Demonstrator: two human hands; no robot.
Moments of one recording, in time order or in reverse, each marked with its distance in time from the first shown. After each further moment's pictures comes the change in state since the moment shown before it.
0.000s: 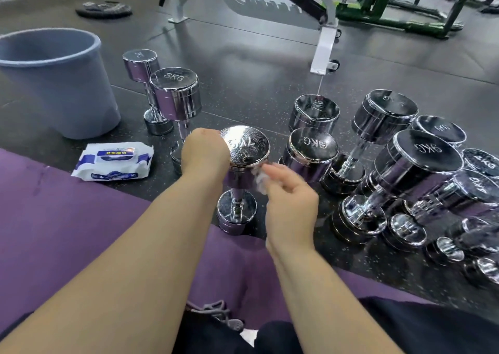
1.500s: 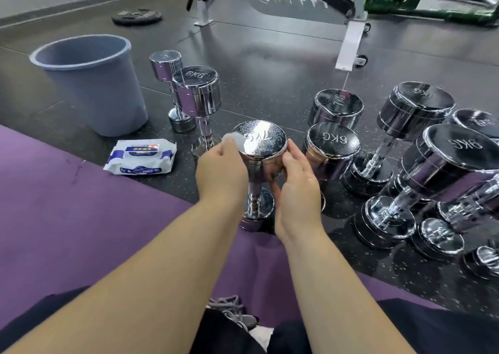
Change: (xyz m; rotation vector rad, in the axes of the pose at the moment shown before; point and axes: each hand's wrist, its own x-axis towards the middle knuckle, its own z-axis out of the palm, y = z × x) left_hand -0.032 -0.030 0.009 -0.346 0.149 0.101; right_hand 0.010 -0.007 0.011 0.358 -0.138 0.251
